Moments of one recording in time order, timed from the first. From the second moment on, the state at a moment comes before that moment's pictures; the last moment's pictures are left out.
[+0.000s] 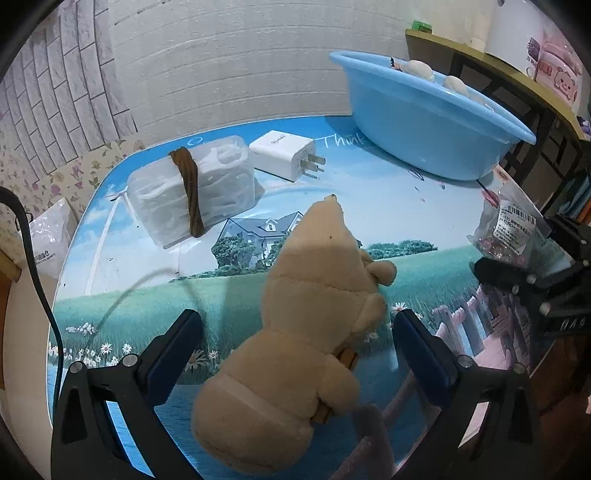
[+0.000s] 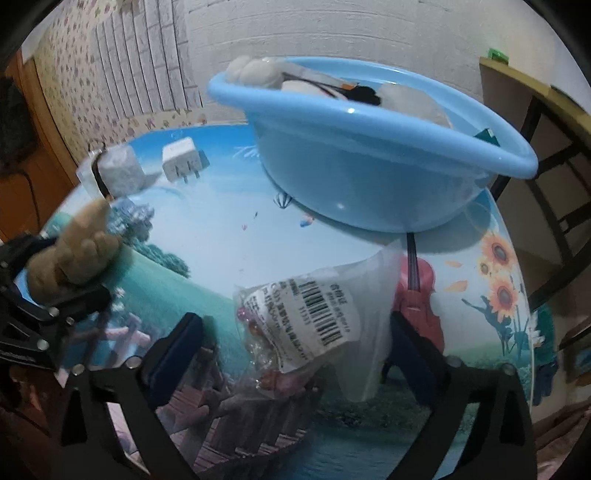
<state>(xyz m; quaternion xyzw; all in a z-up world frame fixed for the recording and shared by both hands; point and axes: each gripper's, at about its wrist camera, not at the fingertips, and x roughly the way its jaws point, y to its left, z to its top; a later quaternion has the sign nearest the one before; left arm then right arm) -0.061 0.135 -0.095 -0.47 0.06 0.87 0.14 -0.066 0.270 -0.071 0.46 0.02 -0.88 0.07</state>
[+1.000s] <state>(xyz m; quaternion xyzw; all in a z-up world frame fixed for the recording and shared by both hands) -0.052 0.135 -0.100 -0.41 0.04 0.90 0.11 -0.062 0.271 -0.074 0.43 0.02 -0.90 0.06</state>
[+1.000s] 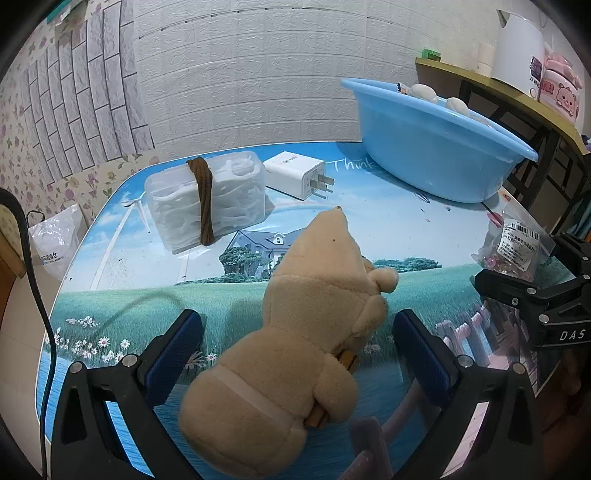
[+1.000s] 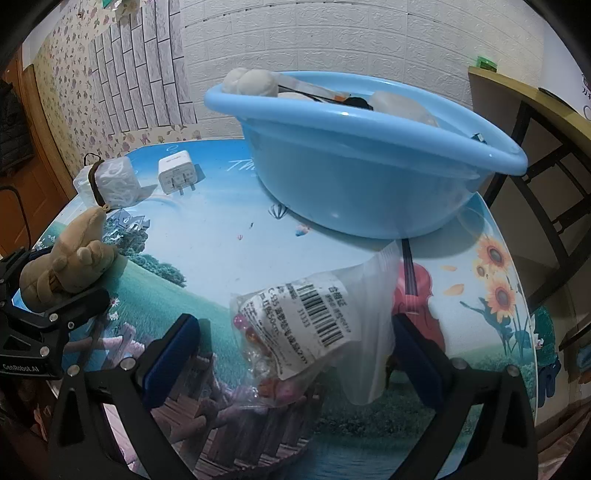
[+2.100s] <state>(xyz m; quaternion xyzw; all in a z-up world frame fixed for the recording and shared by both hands) -0.048 0.144 -0.049 -0.41 0.04 0.90 0.13 -0.038 0.284 -0.038 0.39 0.01 -0.92 0.11</state>
